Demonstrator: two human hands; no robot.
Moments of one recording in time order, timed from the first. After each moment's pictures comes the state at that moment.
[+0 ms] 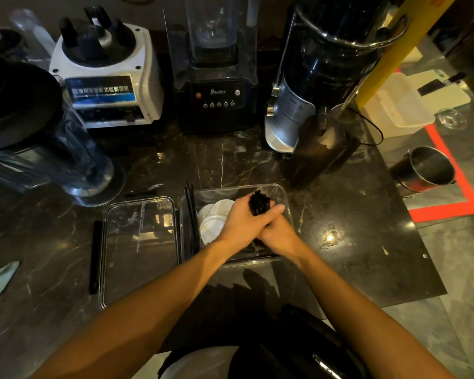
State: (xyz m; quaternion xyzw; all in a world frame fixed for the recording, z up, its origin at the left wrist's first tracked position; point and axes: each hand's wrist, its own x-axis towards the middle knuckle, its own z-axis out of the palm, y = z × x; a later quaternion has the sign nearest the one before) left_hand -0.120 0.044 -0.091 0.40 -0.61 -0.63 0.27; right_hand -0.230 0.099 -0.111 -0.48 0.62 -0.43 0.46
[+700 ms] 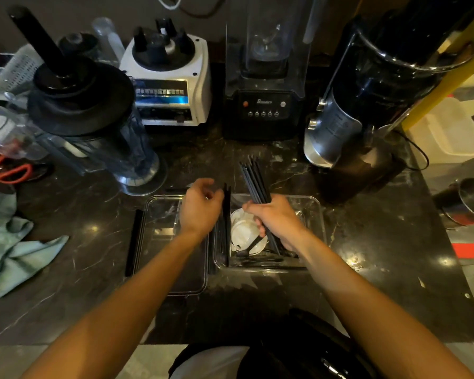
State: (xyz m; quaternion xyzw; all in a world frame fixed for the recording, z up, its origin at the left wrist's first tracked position) left_hand 0.003 -0.018 -0.083 0.63 -0.58 -0.42 0.30; right_hand -0.172 0.038 -0.074 -0.33 0.67 -0.36 0.56
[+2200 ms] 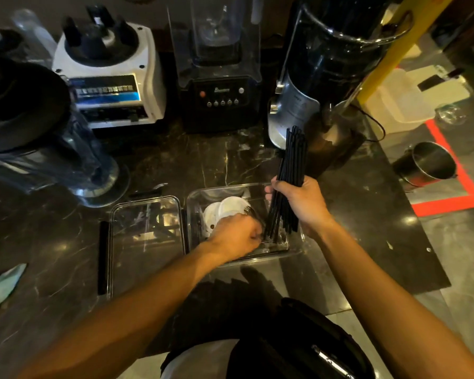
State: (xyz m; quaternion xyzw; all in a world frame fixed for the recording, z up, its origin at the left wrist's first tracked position) left_hand -0.075 0.033 -0.099 0.33 -0.88 -0.34 -0.06; right_hand -0.243 0.071 -0.048 -0.21 0.66 -0.55 0.47
